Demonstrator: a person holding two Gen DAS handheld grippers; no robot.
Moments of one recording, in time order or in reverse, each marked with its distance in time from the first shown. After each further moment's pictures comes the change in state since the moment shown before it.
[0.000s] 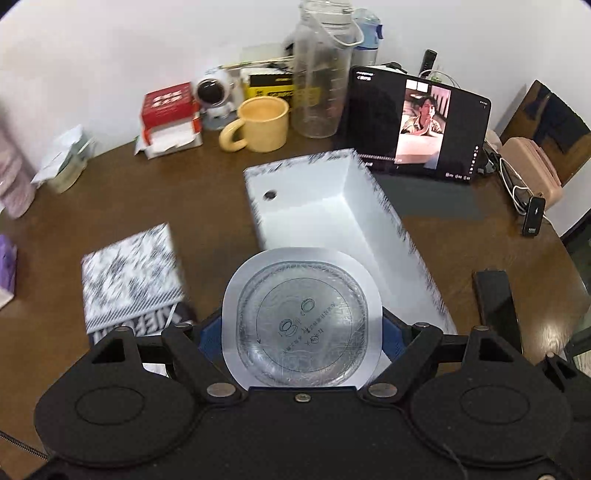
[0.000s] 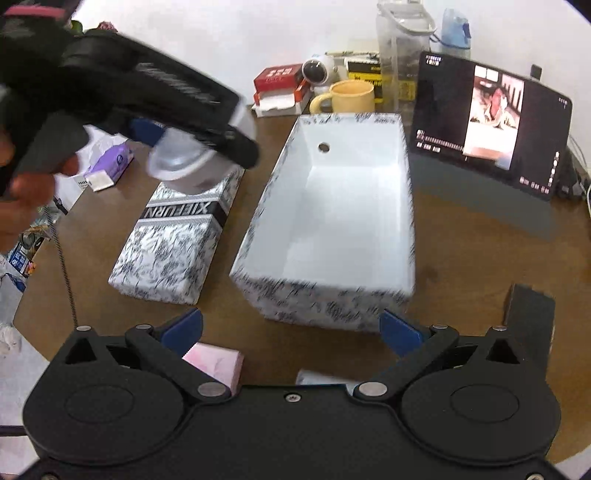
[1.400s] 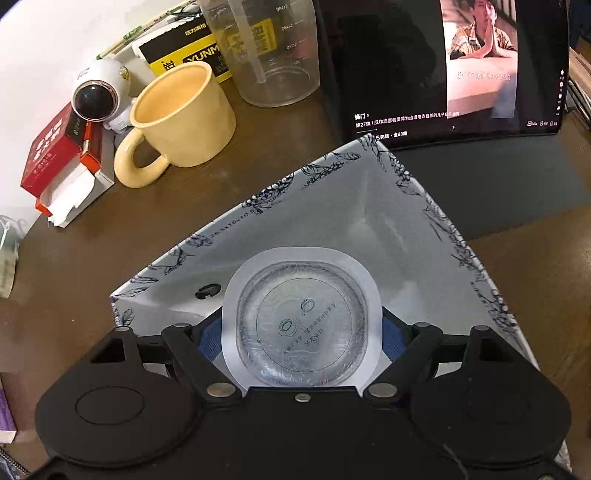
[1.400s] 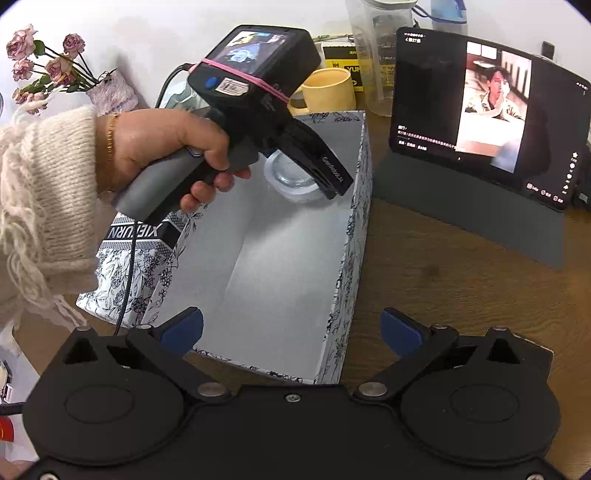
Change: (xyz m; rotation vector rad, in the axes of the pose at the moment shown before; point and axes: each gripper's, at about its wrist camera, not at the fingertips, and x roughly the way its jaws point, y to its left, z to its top) left arm 0.221 -0.033 0.096 0.250 0.185 0.121; right arm 0.047 -0.087 0.040 0.020 0.065 0.075
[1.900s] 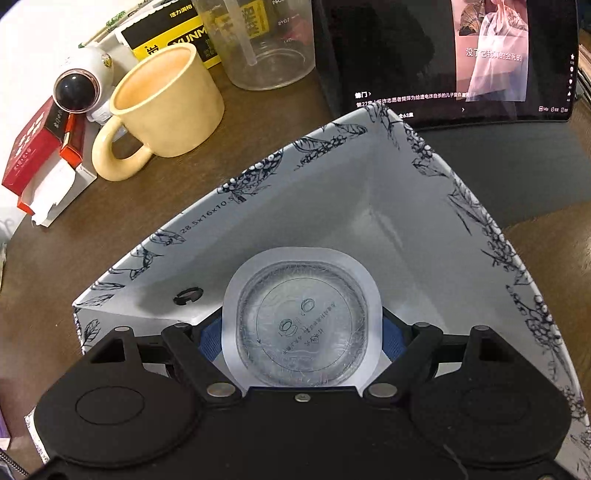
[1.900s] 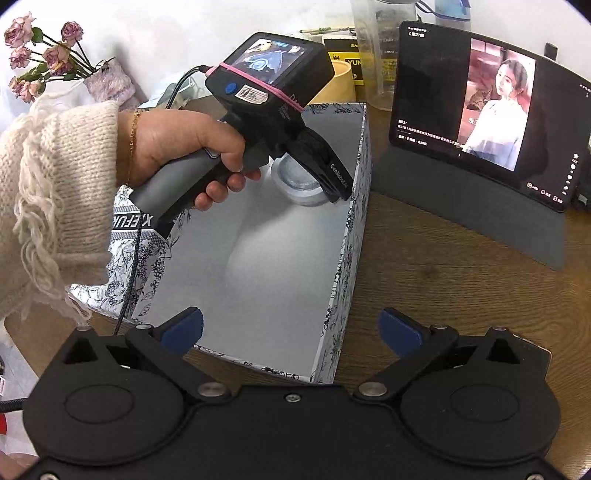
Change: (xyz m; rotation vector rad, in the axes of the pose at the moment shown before) left arm 0.025 -0.003 0.001 0.013 0.019 -0.003; right arm 0.006 0.002 0.002 -0.020 0.020 -0.023
